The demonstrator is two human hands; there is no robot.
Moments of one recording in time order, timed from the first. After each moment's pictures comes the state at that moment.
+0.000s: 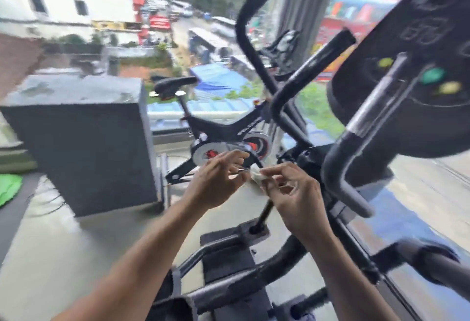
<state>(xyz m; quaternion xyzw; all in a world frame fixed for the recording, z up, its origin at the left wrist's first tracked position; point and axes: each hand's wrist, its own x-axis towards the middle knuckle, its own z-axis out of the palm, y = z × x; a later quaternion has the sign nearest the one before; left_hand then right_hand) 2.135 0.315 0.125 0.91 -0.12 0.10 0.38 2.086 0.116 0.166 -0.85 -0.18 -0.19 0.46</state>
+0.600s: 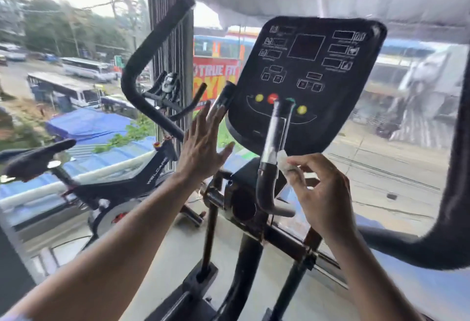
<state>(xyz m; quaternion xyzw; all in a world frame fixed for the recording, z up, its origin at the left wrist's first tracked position) 2.275 0.219 0.238 0.81 -0.36 0.33 0.32 2.041 0.062 0.263 -0.84 0.02 -0.47 0.26</state>
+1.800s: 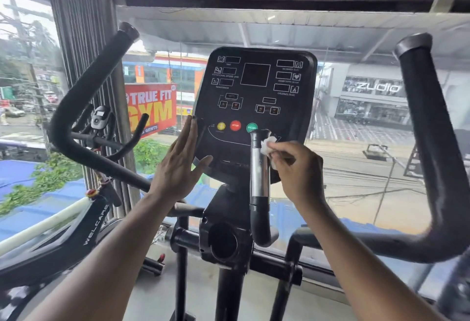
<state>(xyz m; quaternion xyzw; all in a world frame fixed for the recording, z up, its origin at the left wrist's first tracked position) 2.348 0.198 0.267 0.73 -0.51 0.28 0.36 2.112 0.054 0.307 -0.78 0.14 -0.57 0.19</state>
